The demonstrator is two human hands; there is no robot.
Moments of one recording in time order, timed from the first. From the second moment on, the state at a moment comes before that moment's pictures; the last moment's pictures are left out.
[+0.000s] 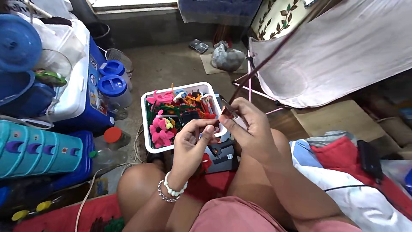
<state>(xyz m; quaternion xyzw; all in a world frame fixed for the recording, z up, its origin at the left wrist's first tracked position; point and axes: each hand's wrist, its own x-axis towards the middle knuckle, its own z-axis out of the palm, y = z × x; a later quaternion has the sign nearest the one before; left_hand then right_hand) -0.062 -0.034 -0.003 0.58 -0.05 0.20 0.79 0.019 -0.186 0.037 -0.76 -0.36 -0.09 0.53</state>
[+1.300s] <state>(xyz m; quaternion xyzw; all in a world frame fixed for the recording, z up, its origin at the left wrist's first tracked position) -0.073 -0.055 0.012 0.64 -0.04 0.20 0.74 0.014 -0.219 0.043 -0.74 -0.44 -0.09 0.50</state>
